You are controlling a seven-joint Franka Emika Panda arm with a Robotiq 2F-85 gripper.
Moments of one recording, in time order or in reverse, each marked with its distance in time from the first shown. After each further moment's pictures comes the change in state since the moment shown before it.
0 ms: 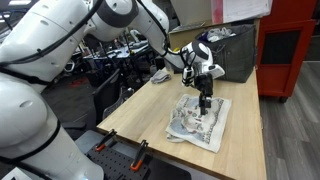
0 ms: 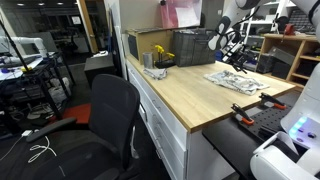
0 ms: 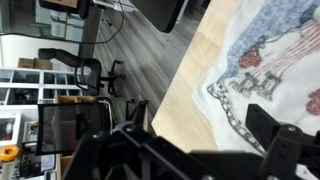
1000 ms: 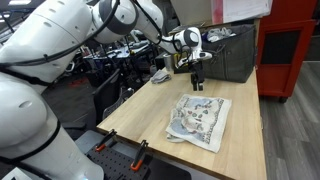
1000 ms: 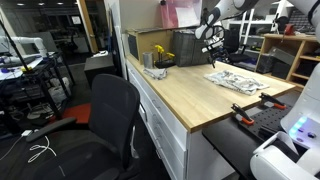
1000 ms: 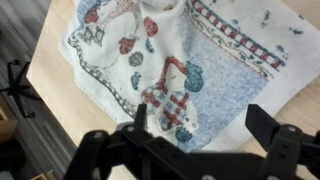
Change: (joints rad) arm -0.006 0.035 0.137 0.251 0.182 0.237 -0.045
